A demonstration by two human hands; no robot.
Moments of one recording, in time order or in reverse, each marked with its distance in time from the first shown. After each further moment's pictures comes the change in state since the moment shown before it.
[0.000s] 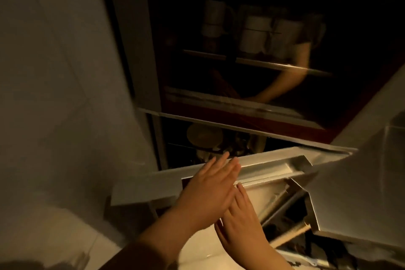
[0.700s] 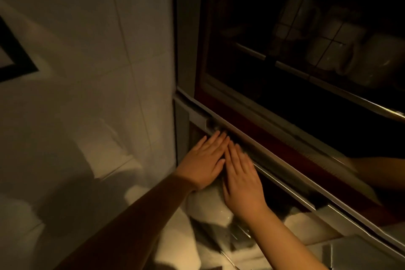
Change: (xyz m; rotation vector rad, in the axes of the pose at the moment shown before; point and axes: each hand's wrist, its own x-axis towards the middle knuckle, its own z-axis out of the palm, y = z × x) left_hand 0.057 -0.043 0.055 0.053 0.086 -0.497; right_hand 0.095 0.097 0.030 0.037 -0.131 -0.259
